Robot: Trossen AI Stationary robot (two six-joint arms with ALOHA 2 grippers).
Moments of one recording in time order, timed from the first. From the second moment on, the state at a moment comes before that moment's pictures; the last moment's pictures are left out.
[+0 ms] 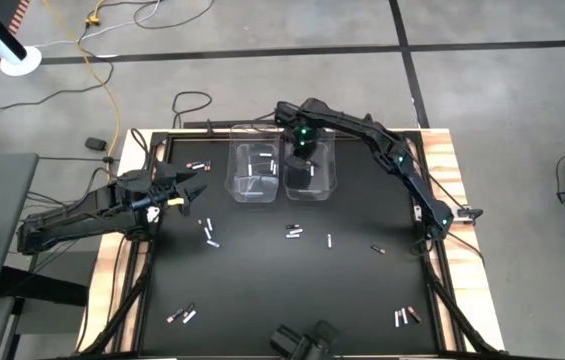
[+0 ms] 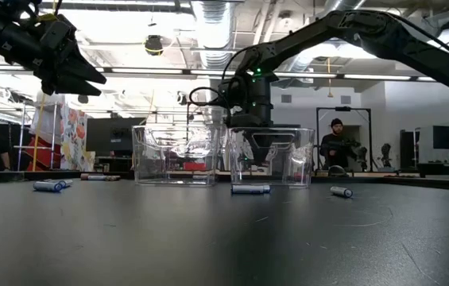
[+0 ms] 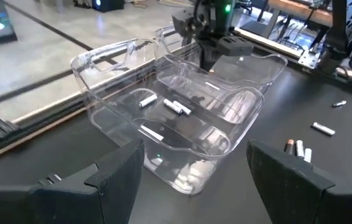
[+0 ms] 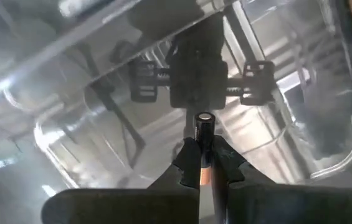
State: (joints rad) left arm 0.32 0.27 0.37 -0.41 -0.26 -0.22; right arm -0.57 2.38 2.18 -1.34 -0.05 -0.04
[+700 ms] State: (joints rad) left arm 0.32 0.27 0.37 -0.41 -0.27 -0.12; right arm -0.57 2.39 2.08 -1.28 0.00 -0.25
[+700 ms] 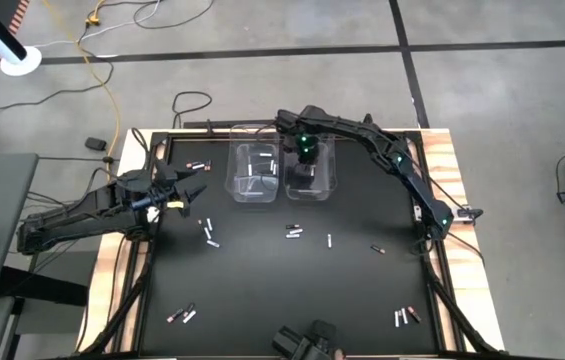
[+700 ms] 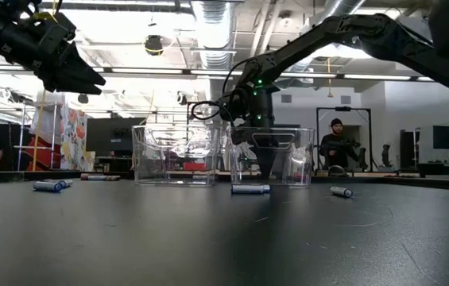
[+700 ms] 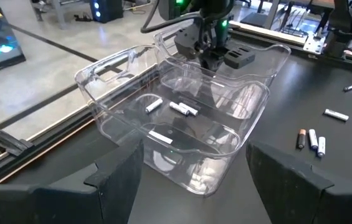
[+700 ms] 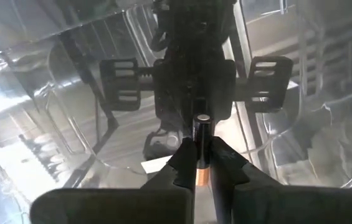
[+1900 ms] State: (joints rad) left arm 0.32 0.27 0.37 -0.41 -0.27 -0.12; right arm -0.57 2.39 2.08 -1.30 0.00 -0.20
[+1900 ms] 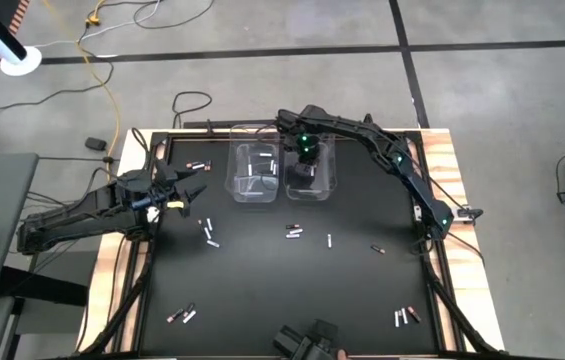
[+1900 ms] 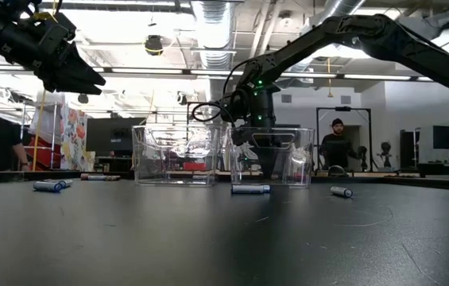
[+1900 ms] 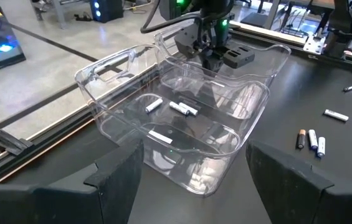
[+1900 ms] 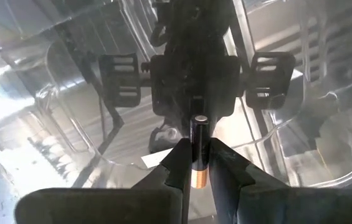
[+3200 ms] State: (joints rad) left arm 0.32 0.27 0.37 -0.41 -0.27 -0.14; right arm -0.56 2.39 2.08 -1.25 0.00 -0.04
